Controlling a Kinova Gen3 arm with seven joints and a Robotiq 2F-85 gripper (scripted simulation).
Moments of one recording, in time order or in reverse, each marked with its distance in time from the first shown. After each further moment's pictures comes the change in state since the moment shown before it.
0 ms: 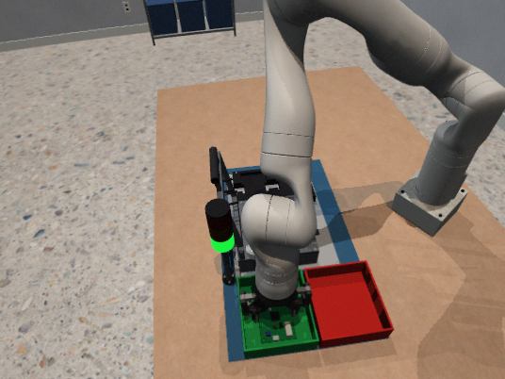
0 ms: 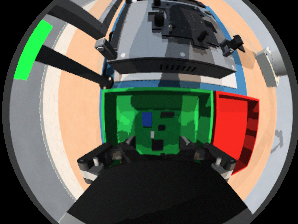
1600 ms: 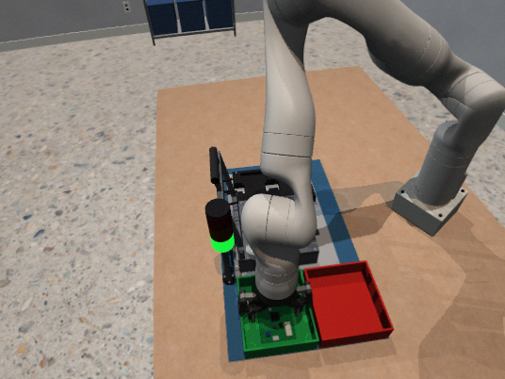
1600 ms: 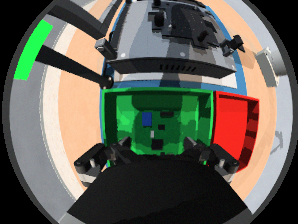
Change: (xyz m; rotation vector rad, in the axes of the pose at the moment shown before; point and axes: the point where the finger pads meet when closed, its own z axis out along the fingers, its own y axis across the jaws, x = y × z) arm 0.000 0.000 0.000 0.000 0.000 0.000
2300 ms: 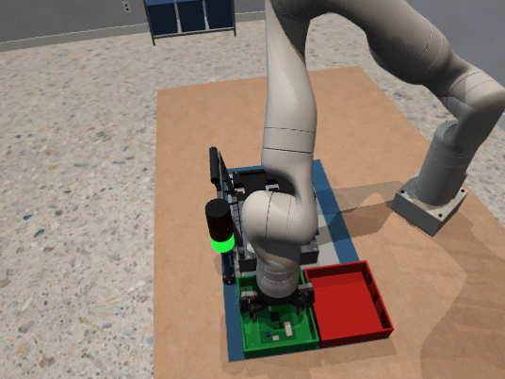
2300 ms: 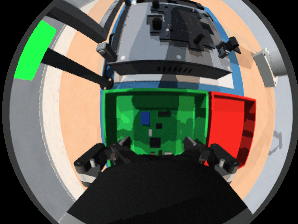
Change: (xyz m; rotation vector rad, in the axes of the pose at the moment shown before) arm 0.000 0.003 -0.008 -0.009 0.002 -0.002
